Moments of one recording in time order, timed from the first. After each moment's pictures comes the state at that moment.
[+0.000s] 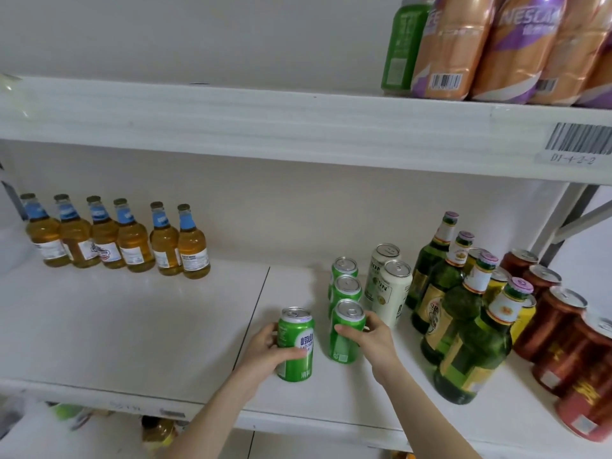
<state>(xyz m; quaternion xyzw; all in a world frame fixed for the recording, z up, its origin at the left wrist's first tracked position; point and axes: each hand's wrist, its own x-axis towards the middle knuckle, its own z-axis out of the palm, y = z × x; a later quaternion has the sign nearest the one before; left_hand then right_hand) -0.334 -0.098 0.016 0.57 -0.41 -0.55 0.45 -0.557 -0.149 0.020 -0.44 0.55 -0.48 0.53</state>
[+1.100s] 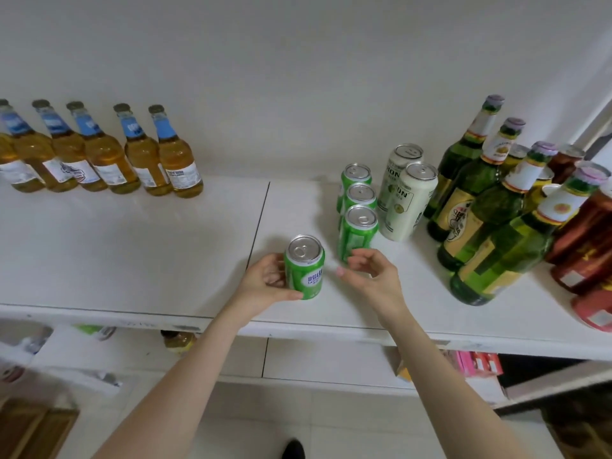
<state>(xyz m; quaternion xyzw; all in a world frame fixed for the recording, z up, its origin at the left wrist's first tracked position) -0.306 -0.095 -0.029 0.55 -0.49 -0.53 0.42 -0.536 -0.106 -0.019 -0.49 0.52 -0.51 0.48</state>
